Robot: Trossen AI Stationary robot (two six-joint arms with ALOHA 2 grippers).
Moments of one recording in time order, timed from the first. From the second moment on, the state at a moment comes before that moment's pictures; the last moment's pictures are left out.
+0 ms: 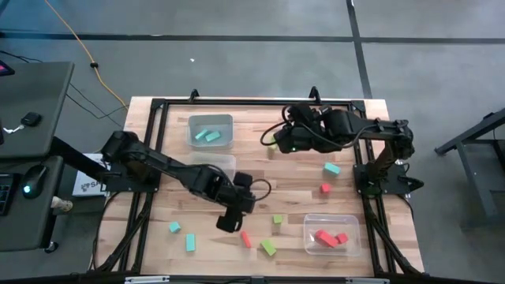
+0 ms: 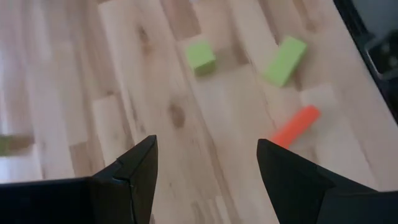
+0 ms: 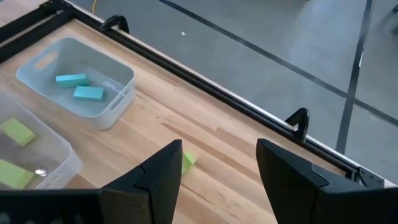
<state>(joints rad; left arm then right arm) -0.25 1.75 1.45 -0.73 -0.09 0.03 0.11 1.73 2.07 -1.57 0.81 0.94</state>
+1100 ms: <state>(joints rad) -0.40 1.71 1.23 -1.06 -0.06 -0.70 0.09 1.73 2.07 -1.56 0.77 0.93</state>
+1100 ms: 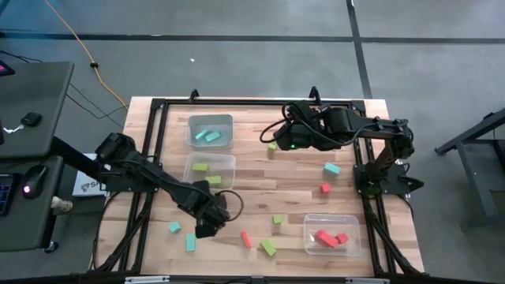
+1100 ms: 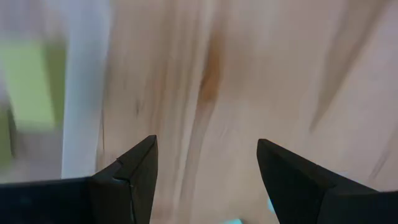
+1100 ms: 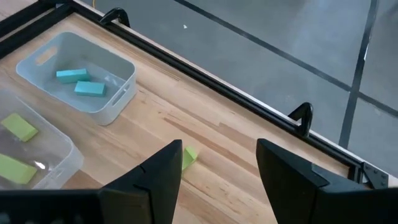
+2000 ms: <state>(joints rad) -0.67 1.64 1.14 -1.06 -0.10 -1.93 0.05 1.73 2.07 -1.54 0.73 0.74</state>
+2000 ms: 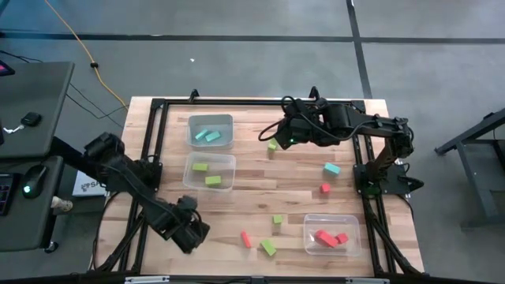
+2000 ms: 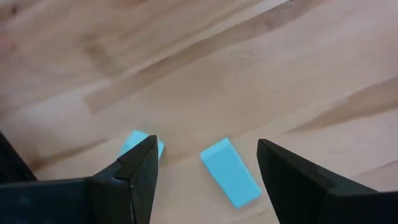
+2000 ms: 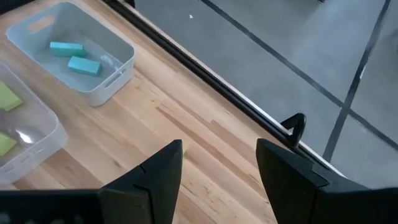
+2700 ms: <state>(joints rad) -0.76 1.76 1.14 -0.88 -0.11 -2.34 0.04 1.73 2.07 -1.51 0.72 0.67</state>
